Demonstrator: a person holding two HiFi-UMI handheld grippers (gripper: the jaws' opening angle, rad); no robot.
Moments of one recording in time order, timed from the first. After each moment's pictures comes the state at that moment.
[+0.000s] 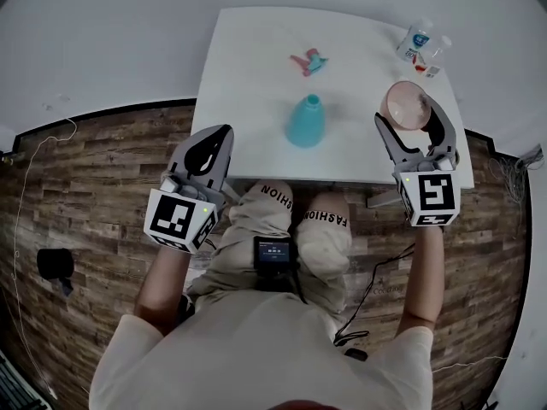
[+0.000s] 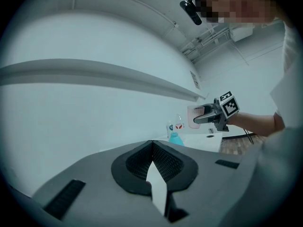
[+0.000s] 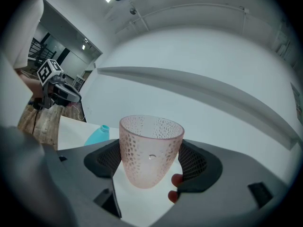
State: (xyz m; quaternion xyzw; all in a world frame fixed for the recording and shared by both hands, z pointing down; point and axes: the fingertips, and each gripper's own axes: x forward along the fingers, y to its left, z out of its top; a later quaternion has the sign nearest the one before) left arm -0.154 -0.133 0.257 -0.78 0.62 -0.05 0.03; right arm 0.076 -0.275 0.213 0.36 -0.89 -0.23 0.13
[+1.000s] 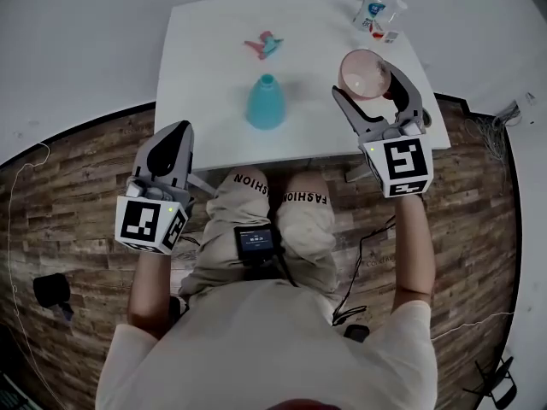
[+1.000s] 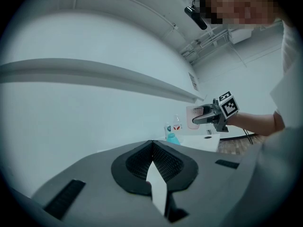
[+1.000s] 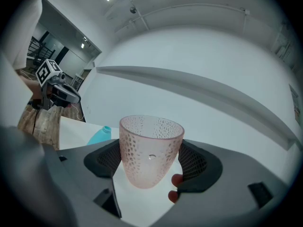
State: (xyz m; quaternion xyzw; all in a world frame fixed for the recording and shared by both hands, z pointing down) left arm -0.153 -0.130 0.255 -0.78 0.62 -0.04 0.03; right arm 0.070 -0.268 0.211 0.36 -0.89 -0.23 0.14
